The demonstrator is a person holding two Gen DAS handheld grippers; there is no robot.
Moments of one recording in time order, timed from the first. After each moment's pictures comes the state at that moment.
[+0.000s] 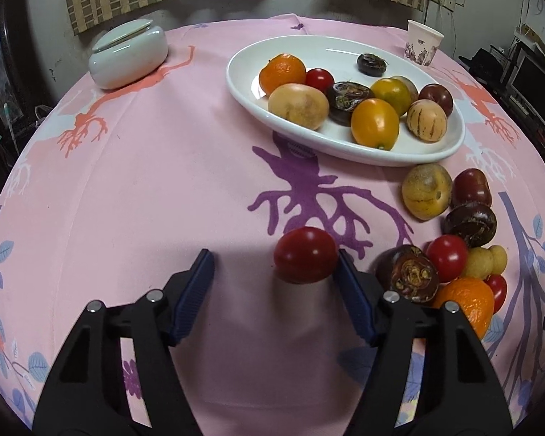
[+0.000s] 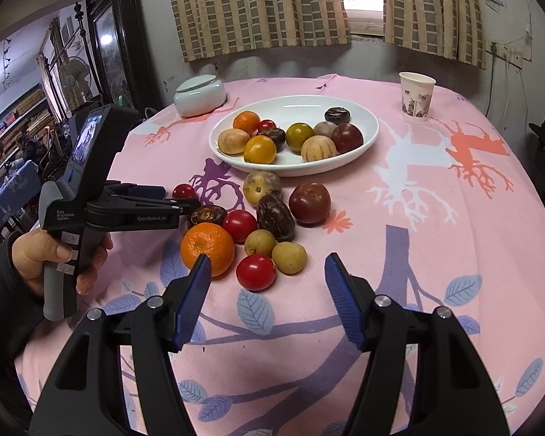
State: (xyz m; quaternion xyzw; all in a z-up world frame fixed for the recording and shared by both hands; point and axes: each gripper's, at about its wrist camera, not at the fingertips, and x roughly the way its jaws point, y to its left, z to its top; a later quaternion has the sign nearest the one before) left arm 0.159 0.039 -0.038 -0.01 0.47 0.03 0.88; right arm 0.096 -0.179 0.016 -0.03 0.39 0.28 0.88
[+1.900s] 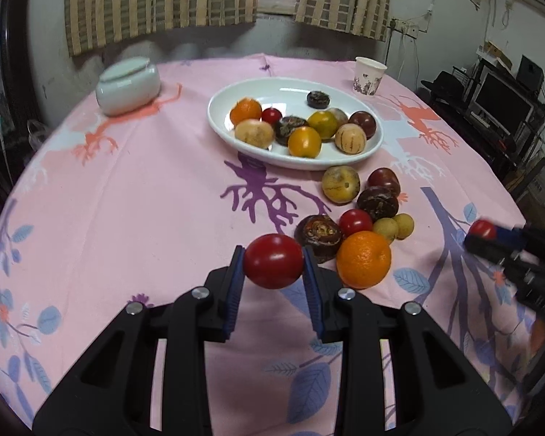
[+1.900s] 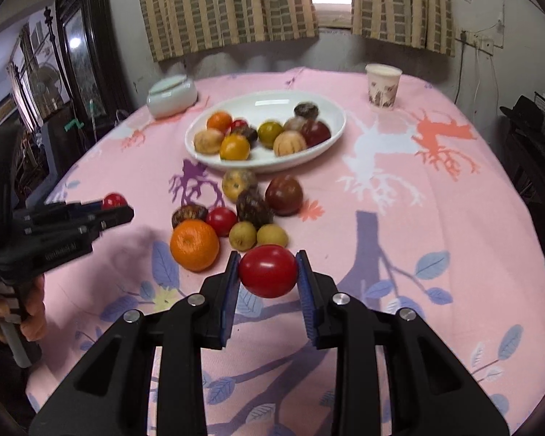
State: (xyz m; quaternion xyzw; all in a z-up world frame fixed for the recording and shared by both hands) left arm 0.077 0.020 0.016 -0.02 0.41 -0.02 0.91; right arm 0.081 -0.193 0.048 -0.02 0.39 0.22 0.89
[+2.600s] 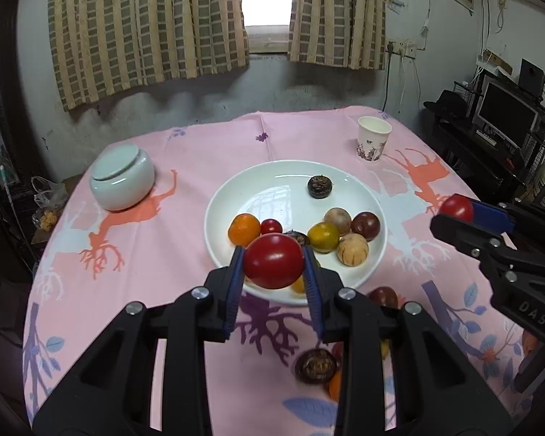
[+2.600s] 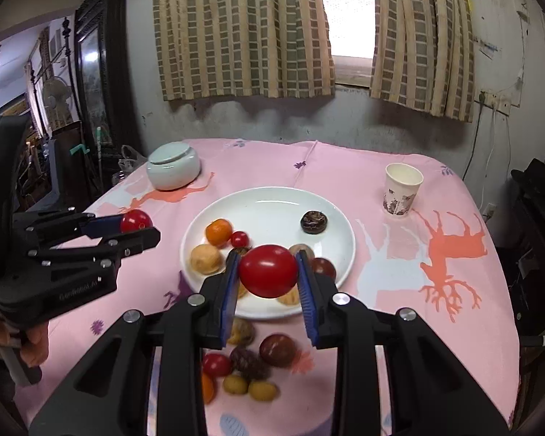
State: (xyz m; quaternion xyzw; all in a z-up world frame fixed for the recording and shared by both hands) left arm 0.183 0.010 0.094 0.01 0.38 -0.02 0.93; right arm 0.198 -0.144 0.105 -0.05 0.33 0.24 0.91
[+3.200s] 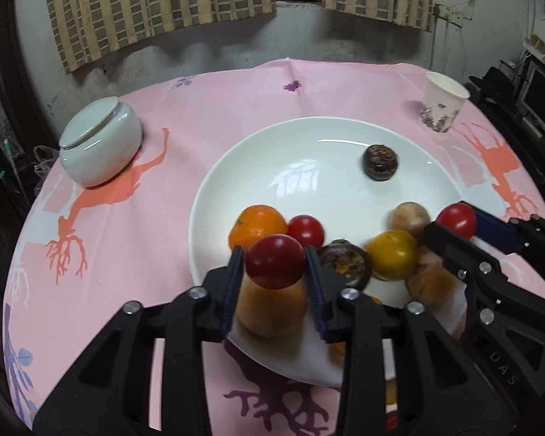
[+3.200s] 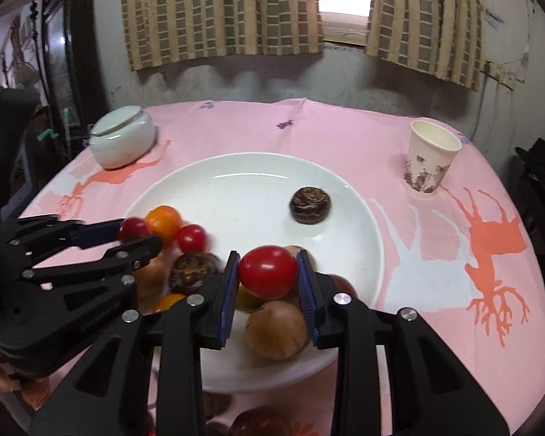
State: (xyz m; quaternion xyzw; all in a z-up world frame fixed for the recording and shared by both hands) left arm 0.283 0.018 0.011 0.01 0.45 0.06 0.89; right arm 0.277 -0.104 0.026 -0.06 0.37 0.18 0.91
